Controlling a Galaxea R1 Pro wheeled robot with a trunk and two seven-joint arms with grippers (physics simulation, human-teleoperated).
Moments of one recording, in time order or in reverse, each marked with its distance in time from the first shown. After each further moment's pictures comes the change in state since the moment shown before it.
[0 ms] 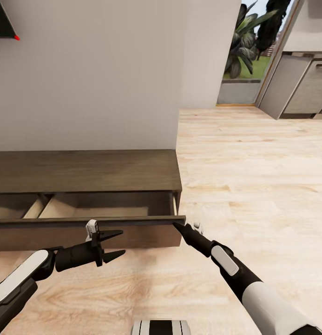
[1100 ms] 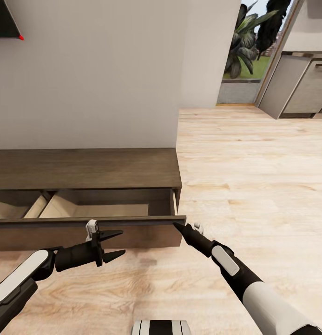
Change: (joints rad) left arm 0.000 0.000 0.000 0.000 0.000 0.000 0.000; right arm 0.000 -0.004 0.002 0.000 -0.002 0.002 0.002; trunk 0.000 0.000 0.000
